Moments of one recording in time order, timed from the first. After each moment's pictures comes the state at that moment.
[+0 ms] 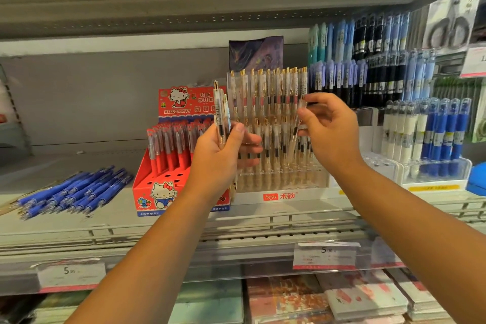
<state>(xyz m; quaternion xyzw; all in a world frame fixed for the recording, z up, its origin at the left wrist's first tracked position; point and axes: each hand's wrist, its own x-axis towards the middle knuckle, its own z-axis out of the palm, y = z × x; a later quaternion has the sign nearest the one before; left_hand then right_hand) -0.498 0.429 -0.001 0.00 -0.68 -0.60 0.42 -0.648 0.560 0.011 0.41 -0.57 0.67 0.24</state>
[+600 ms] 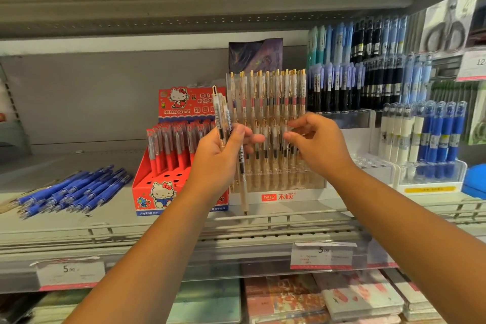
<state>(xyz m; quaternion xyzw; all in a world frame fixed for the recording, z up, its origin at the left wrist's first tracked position) -0.496 0.431 -0.001 0.02 -0.74 -0.52 0.43 -0.652 0.556 0.002 0.39 -0.71 0.56 0.19</state>
